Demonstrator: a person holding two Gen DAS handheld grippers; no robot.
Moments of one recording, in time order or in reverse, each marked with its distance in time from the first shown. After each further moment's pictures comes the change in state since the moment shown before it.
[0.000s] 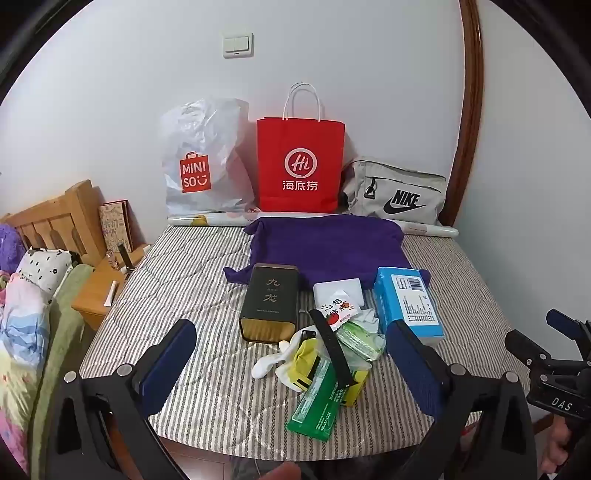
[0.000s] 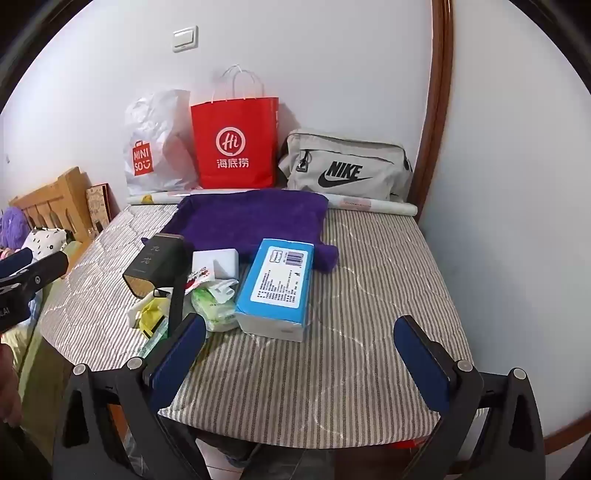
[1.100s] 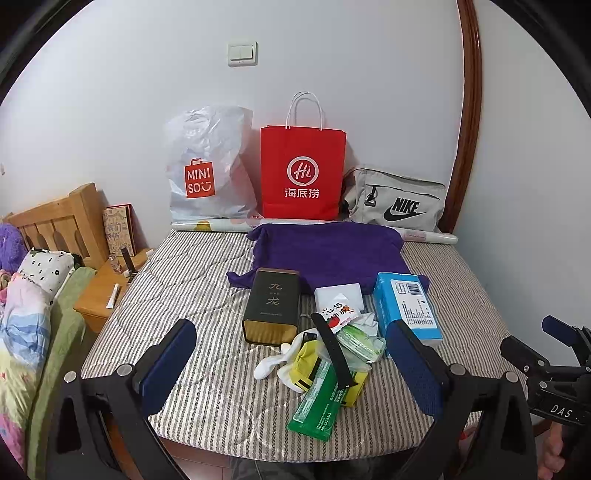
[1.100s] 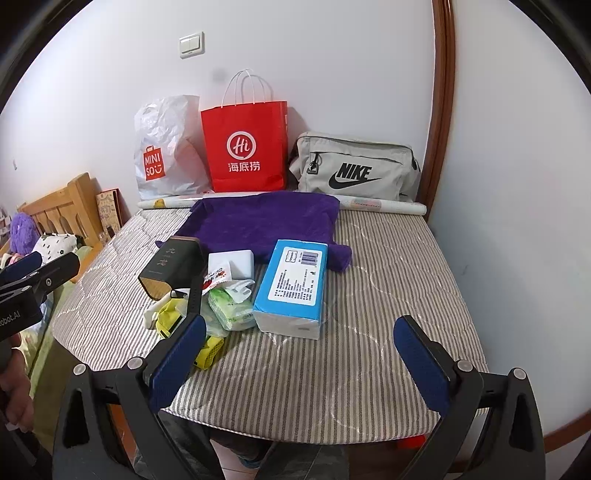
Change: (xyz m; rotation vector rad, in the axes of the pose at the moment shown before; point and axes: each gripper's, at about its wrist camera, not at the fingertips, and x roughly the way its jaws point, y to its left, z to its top) left arm -0.010 0.005 0.002 -0.022 -0.006 -0.008; right arm -0.009 0.006 -0.002 0.025 -0.010 0.047
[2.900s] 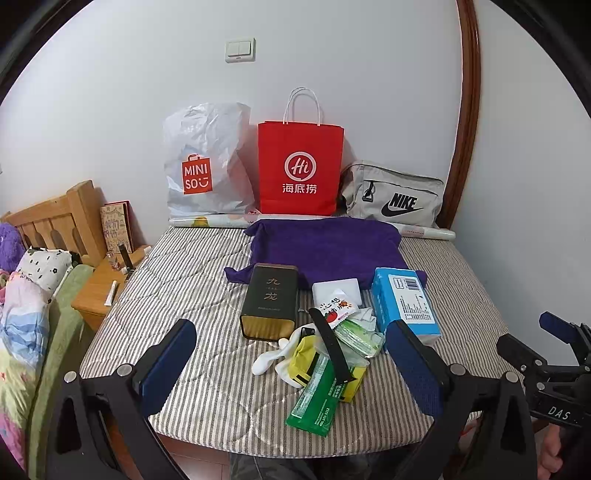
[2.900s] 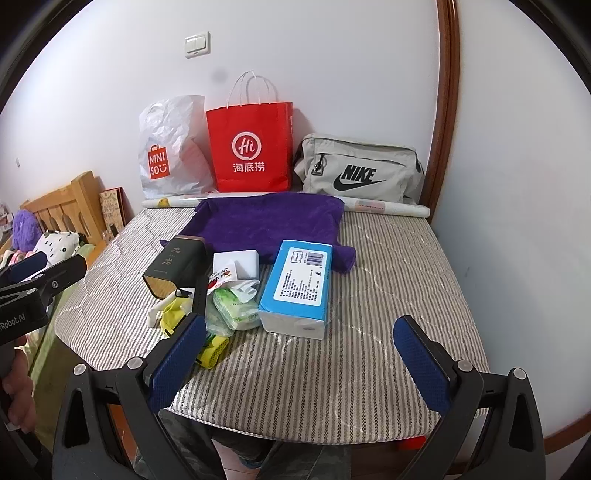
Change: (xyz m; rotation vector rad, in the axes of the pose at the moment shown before) left arm -0.003 0.002 -0.006 -0.007 0.007 -0.010; right arm -0.001 0.004 -0.001 -0.013 -0.005 0.011
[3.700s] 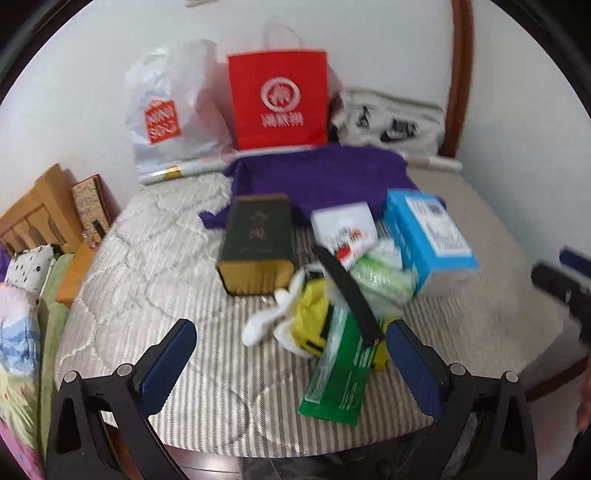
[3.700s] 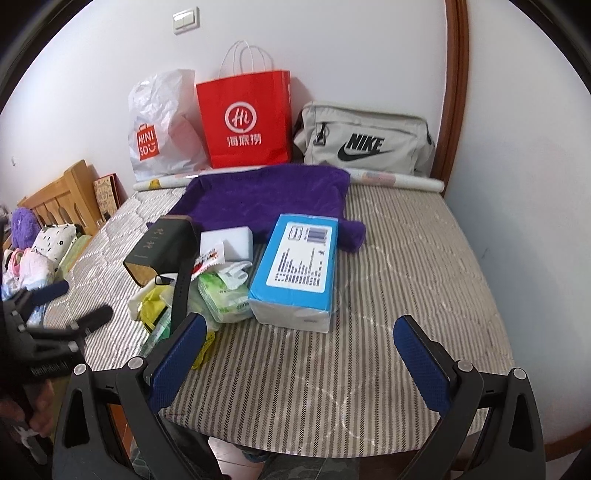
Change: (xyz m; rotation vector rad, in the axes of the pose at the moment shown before) left arm 0.098 -0.009 -0.049 0.142 0.207 -0.026; right arm 0.066 -0.008 -0.010 0.022 0.096 0.029
